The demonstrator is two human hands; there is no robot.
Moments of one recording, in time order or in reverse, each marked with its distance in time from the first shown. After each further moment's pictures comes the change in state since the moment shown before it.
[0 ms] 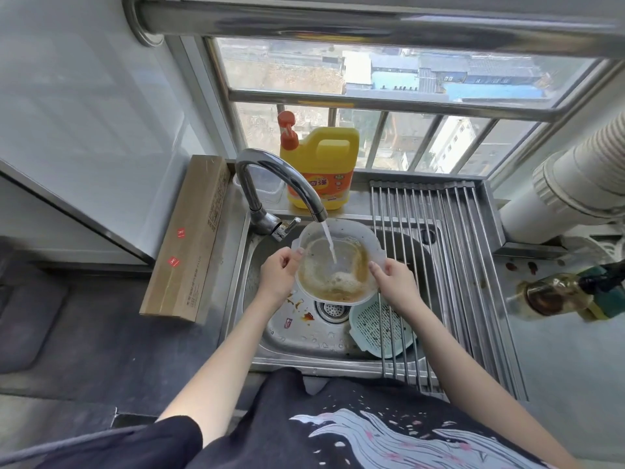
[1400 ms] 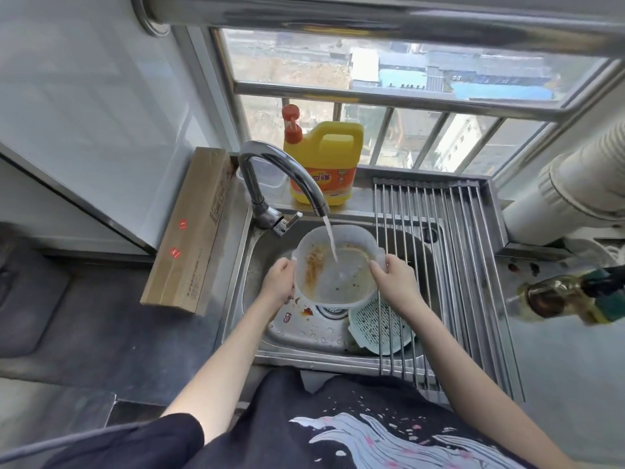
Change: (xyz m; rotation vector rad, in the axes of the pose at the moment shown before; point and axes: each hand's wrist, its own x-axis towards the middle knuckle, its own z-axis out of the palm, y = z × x) left_hand -0.013 -0.008 0.008 -0.135 -0.079 -0.377; right_hand -0.013 -0.013 -0.004 -0.057 -0.003 -0.036
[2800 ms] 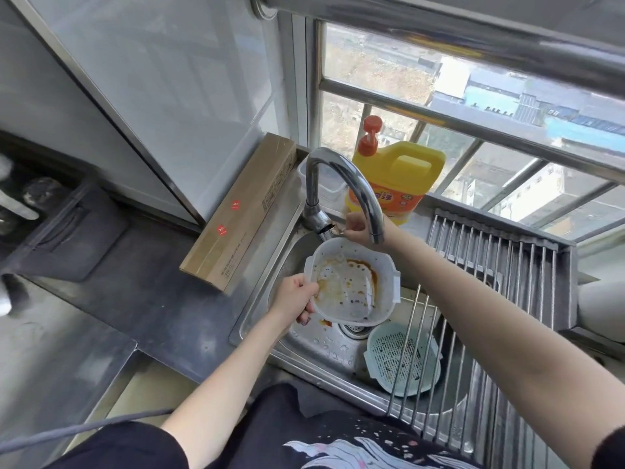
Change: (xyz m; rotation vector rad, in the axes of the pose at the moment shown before) left_hand -0.026 -0.001 -0.018 -0.278 0.122 -0.146; right_hand 0.132 -0.115 0.054 -0.405 -0.568 -0.689
